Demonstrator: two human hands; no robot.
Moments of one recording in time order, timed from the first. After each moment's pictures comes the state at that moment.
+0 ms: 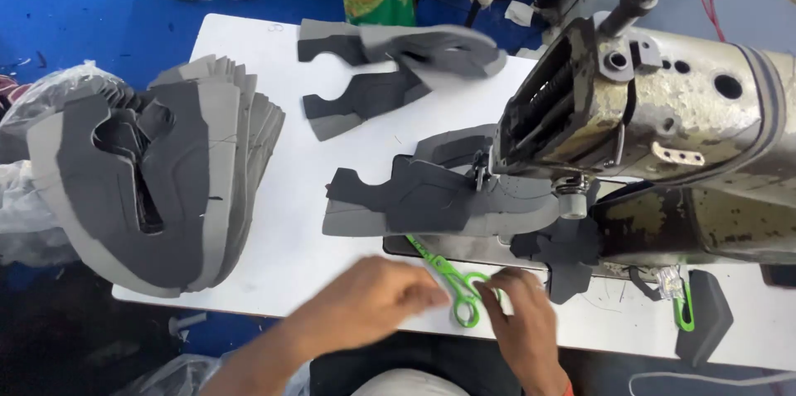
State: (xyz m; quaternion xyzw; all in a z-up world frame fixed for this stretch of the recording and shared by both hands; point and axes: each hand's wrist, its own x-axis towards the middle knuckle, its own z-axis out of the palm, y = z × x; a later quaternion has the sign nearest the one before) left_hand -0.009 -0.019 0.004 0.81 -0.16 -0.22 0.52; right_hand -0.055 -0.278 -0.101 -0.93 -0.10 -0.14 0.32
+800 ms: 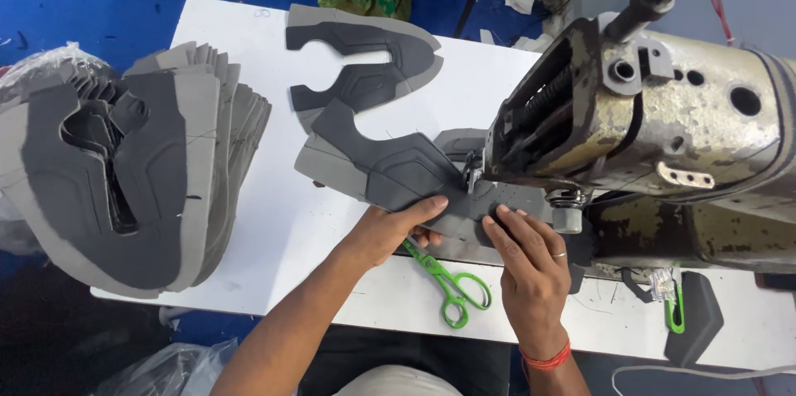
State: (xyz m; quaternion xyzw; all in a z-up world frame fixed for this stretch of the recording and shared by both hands) left_hand 0.065 -0.062 -0.085 0.52 0.07 -0.25 0.81; right_hand 0.007 -0.272 -0.051 -0.92 -0.17 -0.25 0.24
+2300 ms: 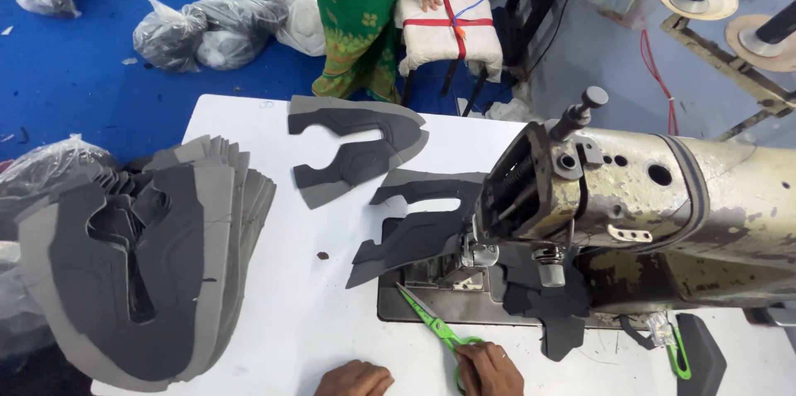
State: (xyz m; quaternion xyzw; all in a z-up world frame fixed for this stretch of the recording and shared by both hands) left_hand -0.088 0.005 -0.264 0.89 -0.14 0.02 0.42; right_hand -0.064 -0.276 -0.209 -0.92 -0.11 -0.18 0.34
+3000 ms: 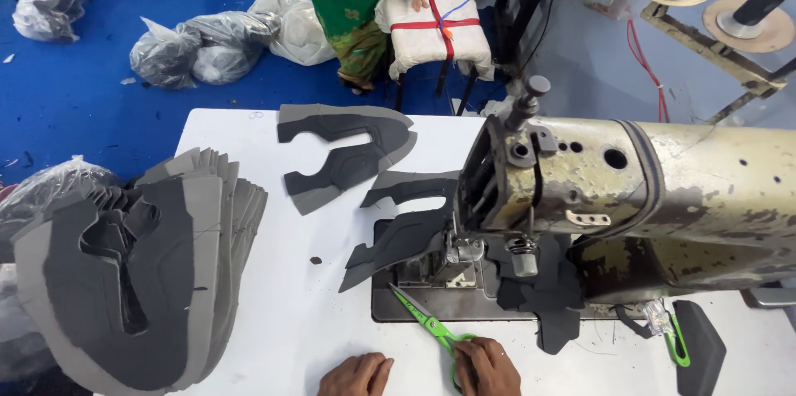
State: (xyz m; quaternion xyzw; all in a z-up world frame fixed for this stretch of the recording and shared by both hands) left_hand -0.084 -0.019 -0.250 0.94 -0.05 0.04 0.34; right_hand -0.072 -0.279 -0.216 -0.92 -0.05 -0.16 0.35
